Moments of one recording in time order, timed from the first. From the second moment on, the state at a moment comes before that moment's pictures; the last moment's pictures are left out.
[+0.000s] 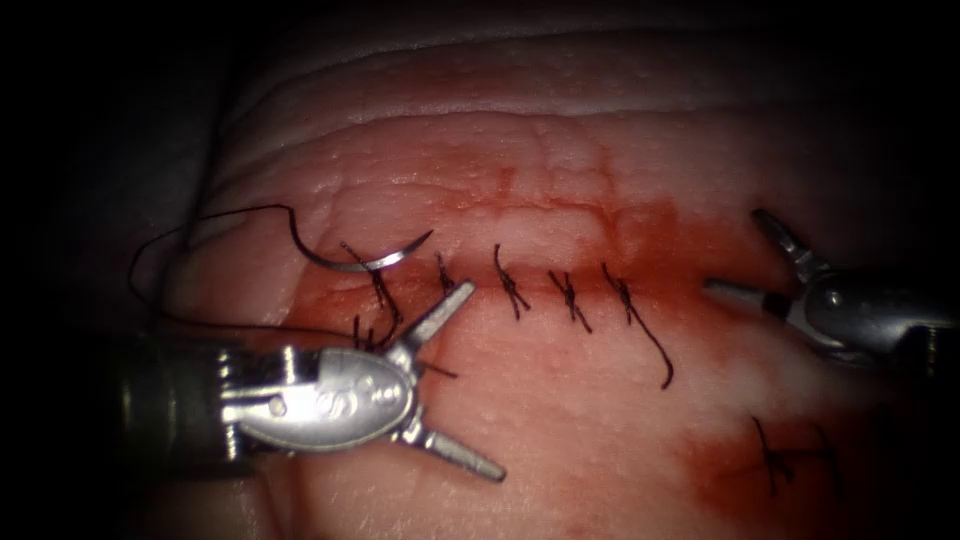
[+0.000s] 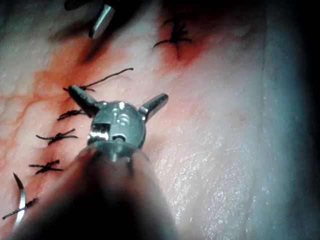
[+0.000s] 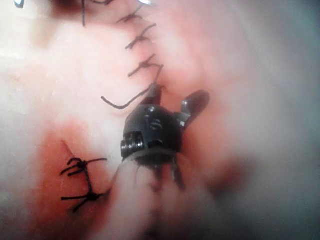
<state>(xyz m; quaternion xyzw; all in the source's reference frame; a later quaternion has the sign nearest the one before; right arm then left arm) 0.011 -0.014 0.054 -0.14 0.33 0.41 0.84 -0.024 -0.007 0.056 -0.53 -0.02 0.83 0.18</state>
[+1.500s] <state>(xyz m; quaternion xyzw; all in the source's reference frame) 0.010 -0.015 0.054 -0.14 0.33 0.39 0.85 -0.034 -0.007 0.066 -0.58 -0.05 0.81 0.07</state>
